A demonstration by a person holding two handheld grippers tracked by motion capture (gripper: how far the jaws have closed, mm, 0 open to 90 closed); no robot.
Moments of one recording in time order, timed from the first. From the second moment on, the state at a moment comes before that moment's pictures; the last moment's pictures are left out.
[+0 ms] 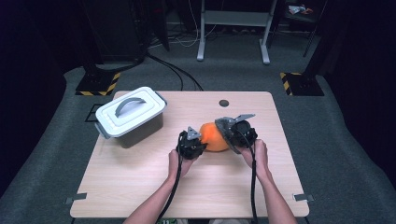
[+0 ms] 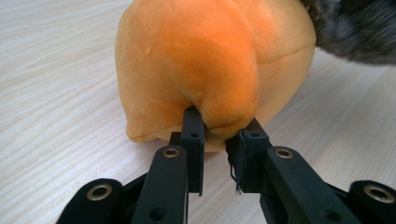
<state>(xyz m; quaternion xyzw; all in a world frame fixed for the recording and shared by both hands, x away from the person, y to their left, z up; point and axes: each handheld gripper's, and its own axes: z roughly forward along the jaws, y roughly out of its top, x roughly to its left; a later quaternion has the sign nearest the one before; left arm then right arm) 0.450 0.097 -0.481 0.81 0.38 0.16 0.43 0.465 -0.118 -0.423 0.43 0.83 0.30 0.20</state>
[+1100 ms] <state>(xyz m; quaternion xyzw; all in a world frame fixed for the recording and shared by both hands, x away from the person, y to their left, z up) 0.453 0.085 -0.493 0.82 0.35 0.23 0.39 0.474 -0.120 -0.425 0.45 0.82 0.30 0.20</state>
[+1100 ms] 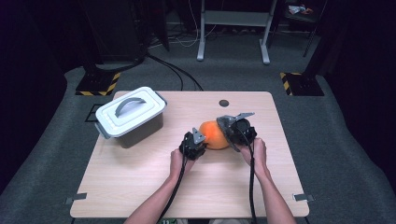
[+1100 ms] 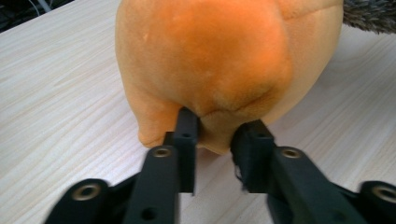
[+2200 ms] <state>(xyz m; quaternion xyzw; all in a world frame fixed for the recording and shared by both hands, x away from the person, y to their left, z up) 0.455 0.096 -0.475 0.80 0.39 0.15 0.43 0.467 -0.095 -0.406 0.42 0.82 0.33 0.21</state>
